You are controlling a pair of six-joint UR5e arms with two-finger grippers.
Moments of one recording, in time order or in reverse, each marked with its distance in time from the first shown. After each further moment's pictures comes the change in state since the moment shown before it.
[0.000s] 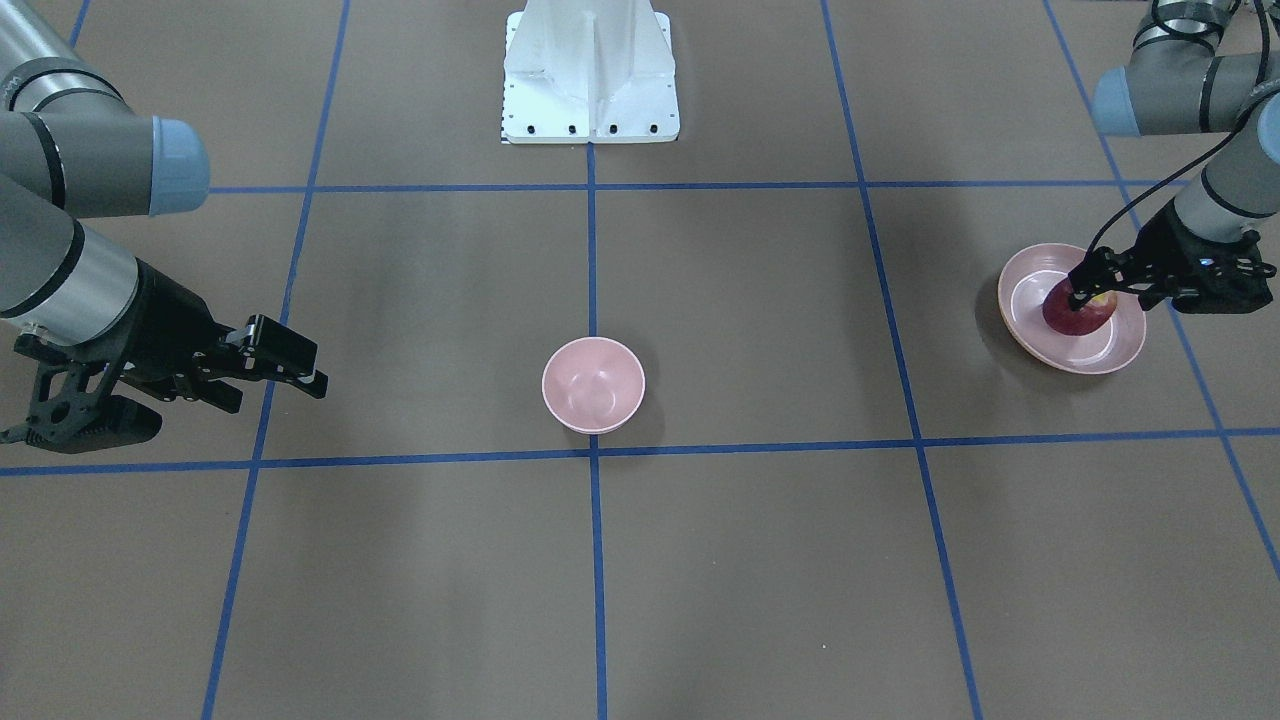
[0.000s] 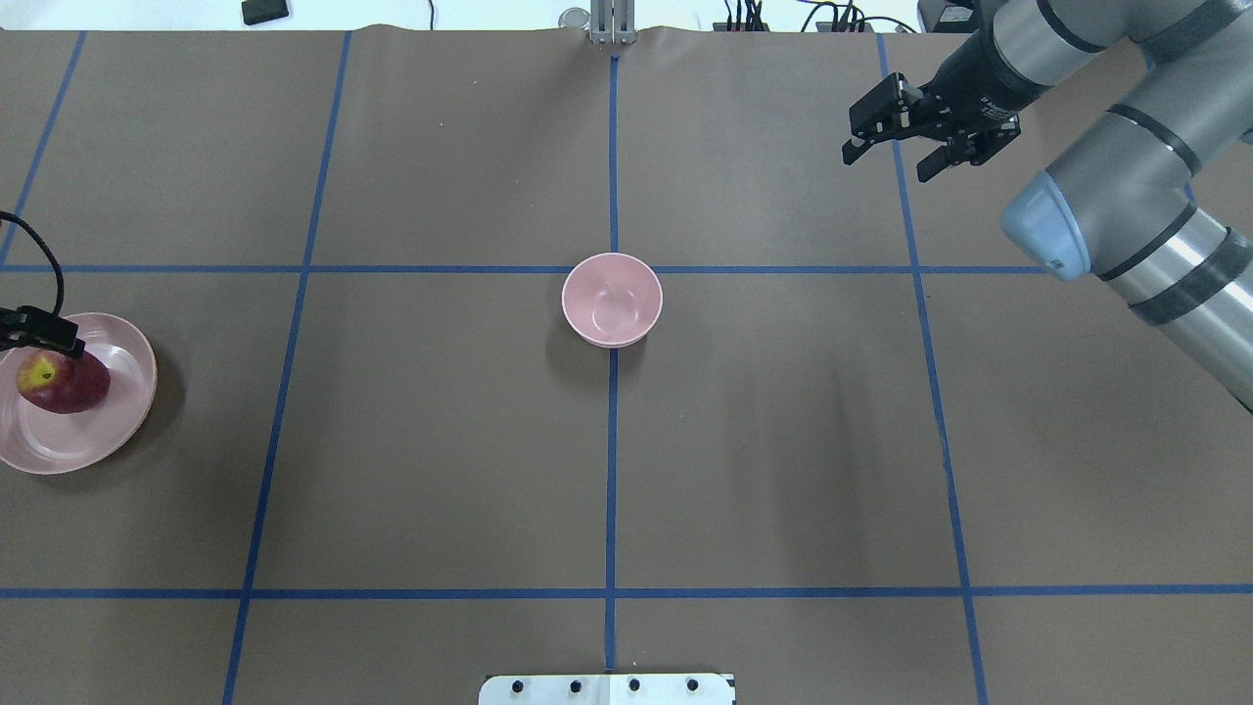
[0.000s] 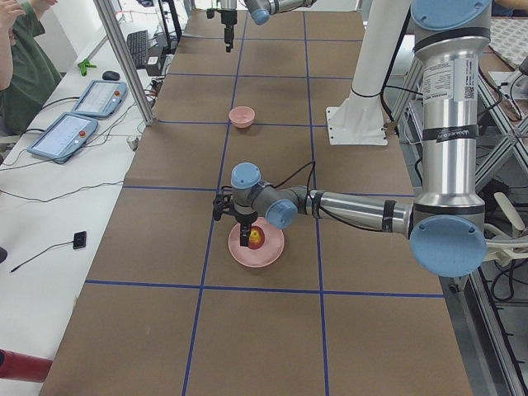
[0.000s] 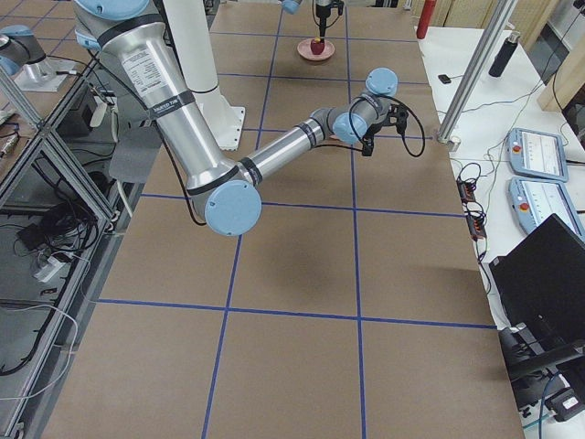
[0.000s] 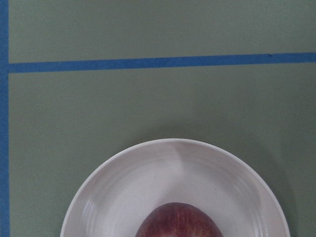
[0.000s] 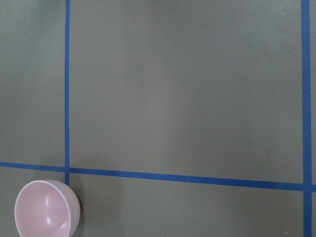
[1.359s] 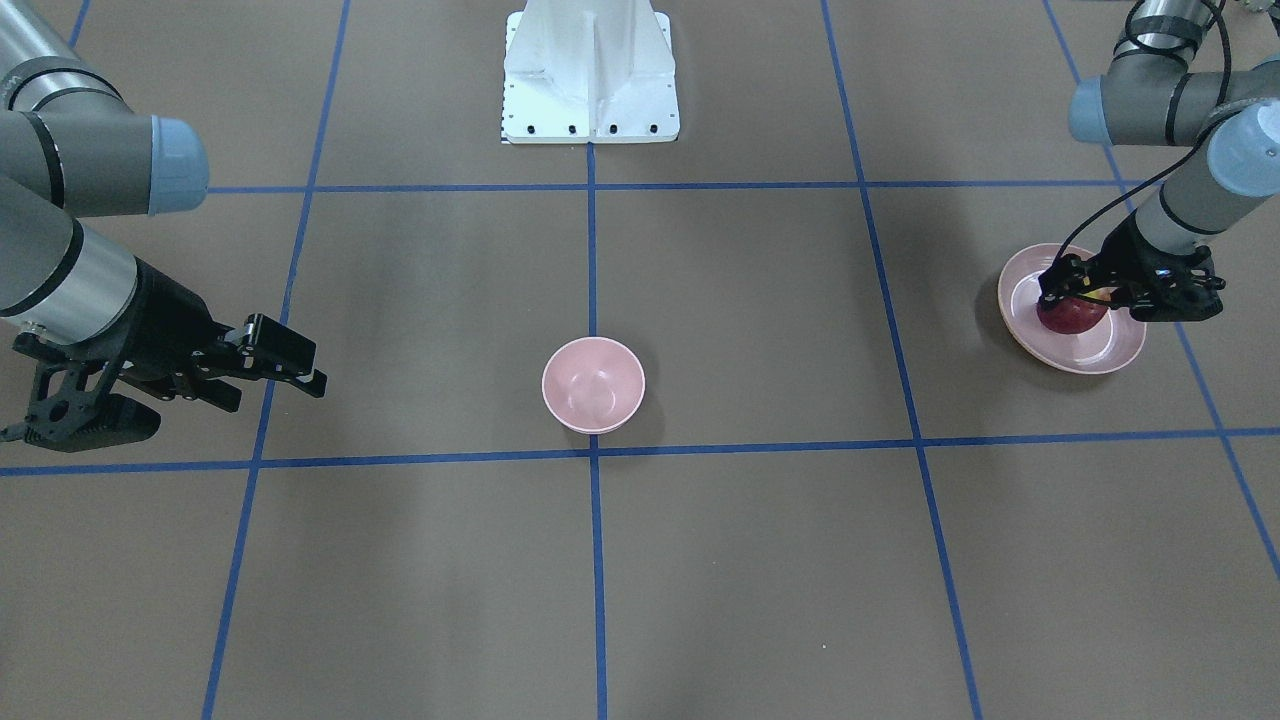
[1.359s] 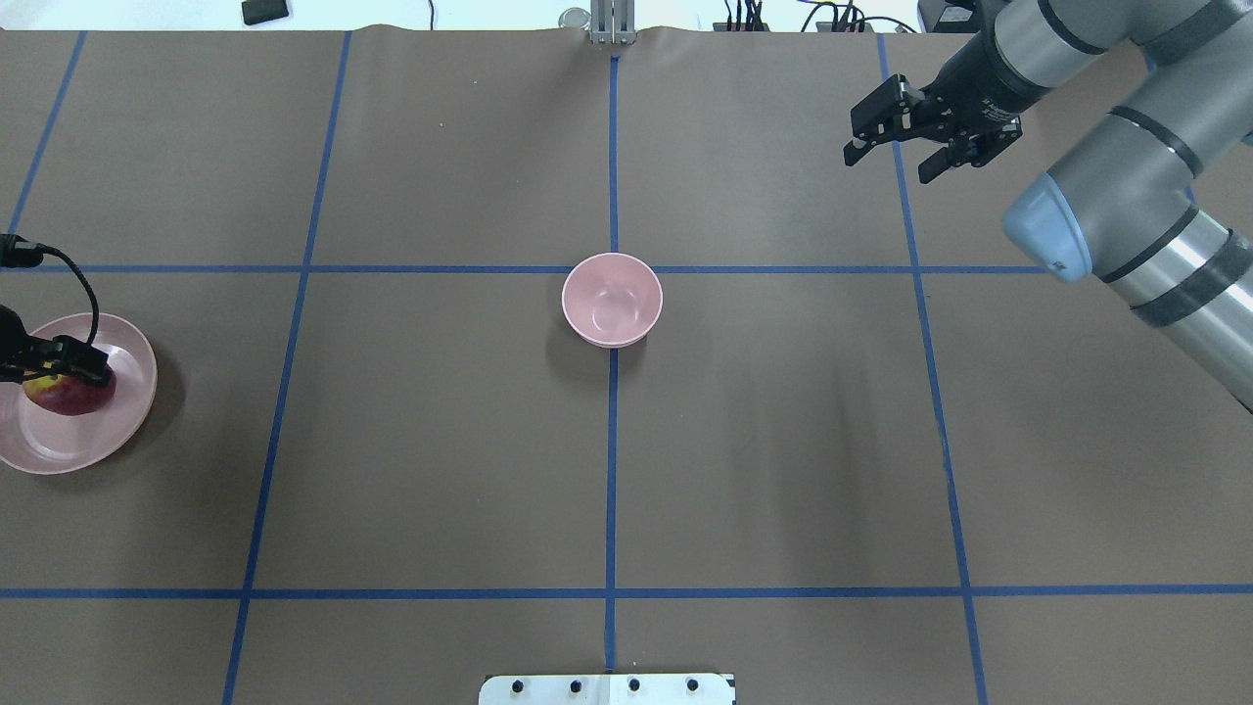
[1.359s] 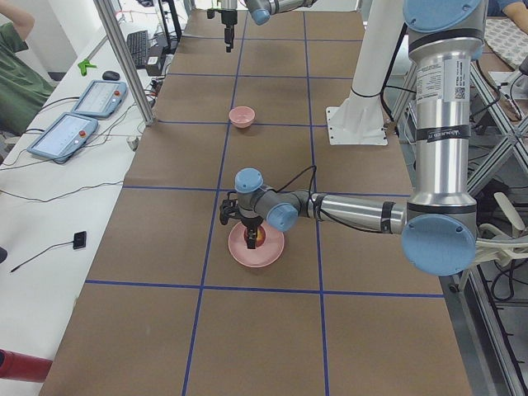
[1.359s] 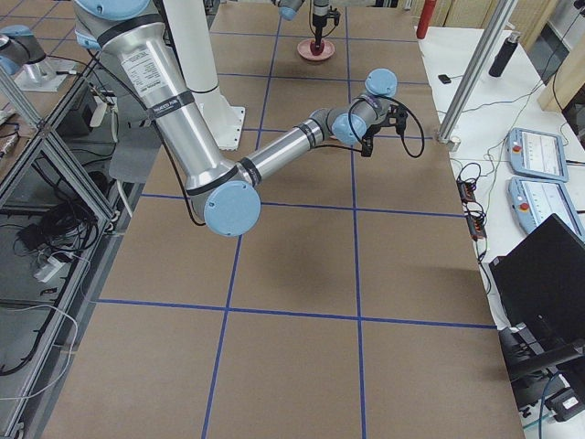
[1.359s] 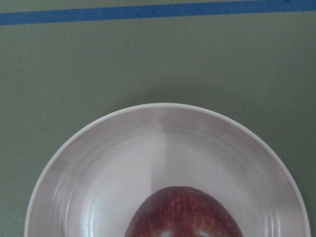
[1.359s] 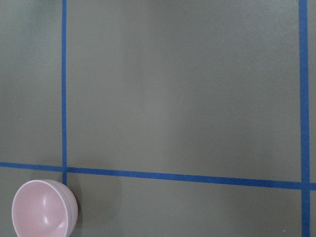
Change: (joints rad) left arm 0.070 -0.012 0.044 -0.015 0.008 -0.044; right arm 0.001 -0.005 0.007 0.001 0.000 0.002
